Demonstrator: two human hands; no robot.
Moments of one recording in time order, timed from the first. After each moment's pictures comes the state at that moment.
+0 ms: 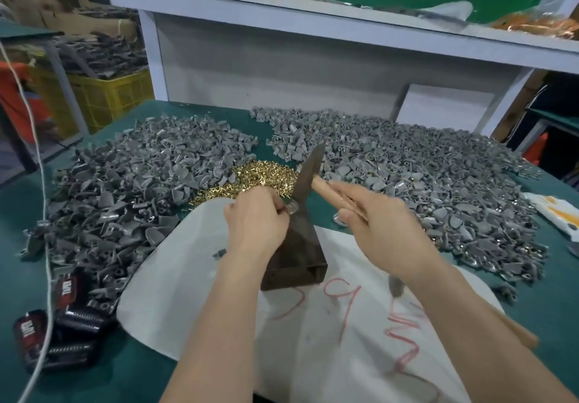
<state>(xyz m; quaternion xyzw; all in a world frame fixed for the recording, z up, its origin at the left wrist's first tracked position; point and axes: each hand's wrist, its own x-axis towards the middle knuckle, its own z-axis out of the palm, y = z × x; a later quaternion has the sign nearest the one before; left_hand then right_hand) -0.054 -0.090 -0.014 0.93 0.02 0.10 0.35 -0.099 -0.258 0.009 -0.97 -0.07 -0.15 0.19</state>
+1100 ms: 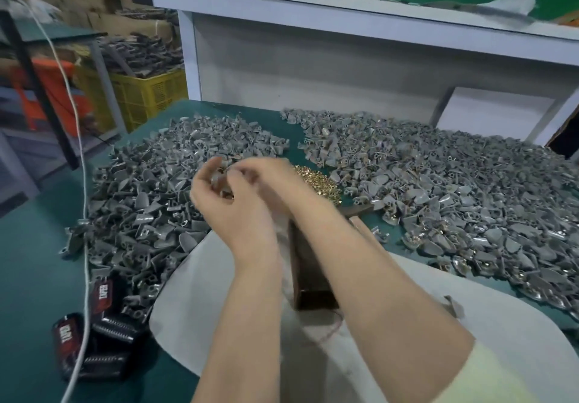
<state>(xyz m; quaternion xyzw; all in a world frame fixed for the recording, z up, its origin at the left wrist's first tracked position) -0.046 -0.063 -0.002 0.44 0.21 0.39 0.78 0.014 -0.107 0.011 -0.89 -0.18 0.06 0.41</state>
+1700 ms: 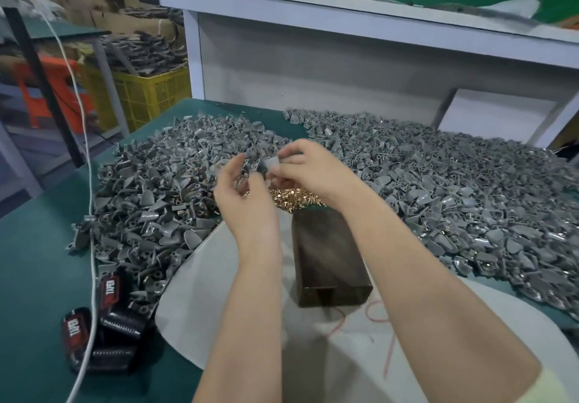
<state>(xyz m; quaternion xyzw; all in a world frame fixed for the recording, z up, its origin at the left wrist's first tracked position) -0.039 -0.061 -0.010 0.51 0.17 0.32 0.78 0.018 -0.142 0.024 -0.81 -0.14 0.08 0.57</state>
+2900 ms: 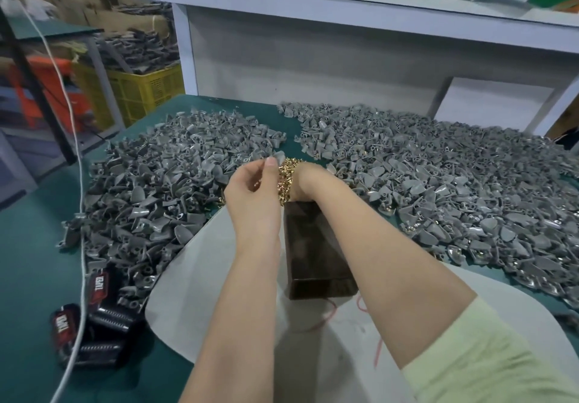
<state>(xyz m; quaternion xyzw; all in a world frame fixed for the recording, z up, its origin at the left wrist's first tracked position) -0.040 -0.074 -0.013 0.55 0.13 0.23 0.79 0.063 -0.144 -0.008 -0.98 -0.05 0.16 0.05</state>
